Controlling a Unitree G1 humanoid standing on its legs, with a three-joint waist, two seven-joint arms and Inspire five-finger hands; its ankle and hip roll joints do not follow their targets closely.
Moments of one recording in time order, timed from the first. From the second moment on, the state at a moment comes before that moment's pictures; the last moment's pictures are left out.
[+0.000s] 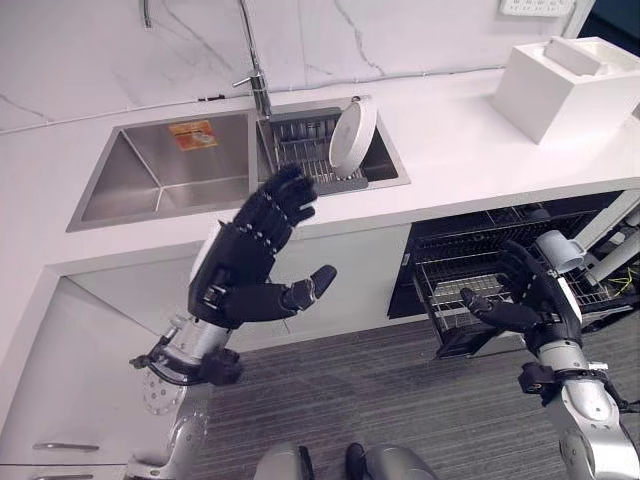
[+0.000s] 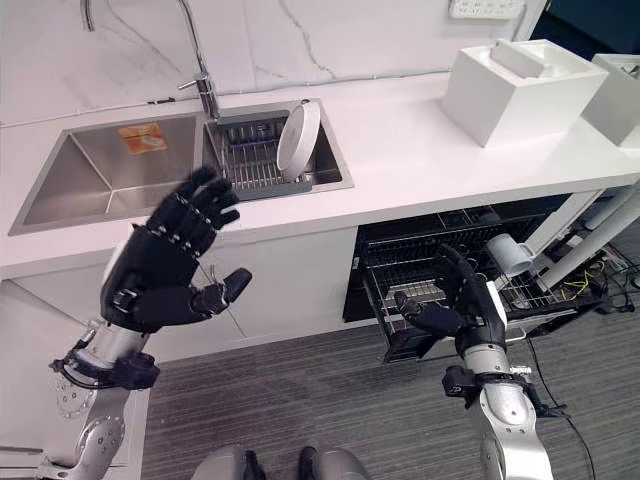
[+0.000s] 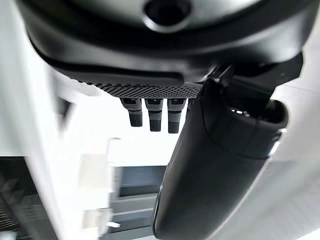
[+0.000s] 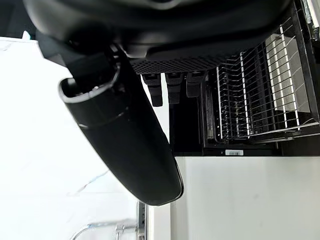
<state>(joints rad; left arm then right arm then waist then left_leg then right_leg) 0.04 0.41 0.01 -0.33 -0.62 -0.37 -0.36 0.16 -0.42 -0.17 -0.23 0.36 0.06 -0.03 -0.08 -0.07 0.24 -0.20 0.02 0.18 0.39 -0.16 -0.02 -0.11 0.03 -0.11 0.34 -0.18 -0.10</state>
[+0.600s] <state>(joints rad) -0.03 0.34 0.14 -0.41 -0.59 -0.63 -0.12 0.09 -0.45 -0.20 -0.43 0.38 -0.09 0.01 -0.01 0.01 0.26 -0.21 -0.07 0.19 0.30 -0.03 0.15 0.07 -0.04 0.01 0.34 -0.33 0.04</state>
